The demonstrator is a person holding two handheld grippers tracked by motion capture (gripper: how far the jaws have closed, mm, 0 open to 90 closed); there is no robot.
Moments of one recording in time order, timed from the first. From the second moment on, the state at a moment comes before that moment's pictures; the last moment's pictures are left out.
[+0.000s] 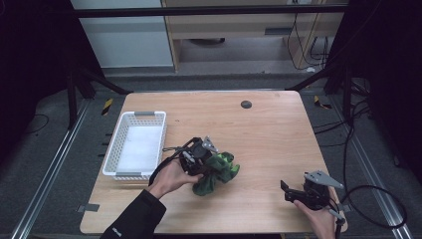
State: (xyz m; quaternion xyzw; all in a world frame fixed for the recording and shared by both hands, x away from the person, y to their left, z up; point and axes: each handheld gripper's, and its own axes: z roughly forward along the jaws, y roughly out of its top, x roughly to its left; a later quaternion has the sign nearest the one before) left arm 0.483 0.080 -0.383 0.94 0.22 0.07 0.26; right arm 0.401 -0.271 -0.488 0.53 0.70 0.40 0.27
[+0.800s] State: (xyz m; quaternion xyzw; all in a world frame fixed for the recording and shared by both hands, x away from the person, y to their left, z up) left arm 0.485 0.065 -0.418 0.94 0.22 0.05 0.24; right arm 0.401 -0.270 -0.488 0.53 0.70 0.40 0.27
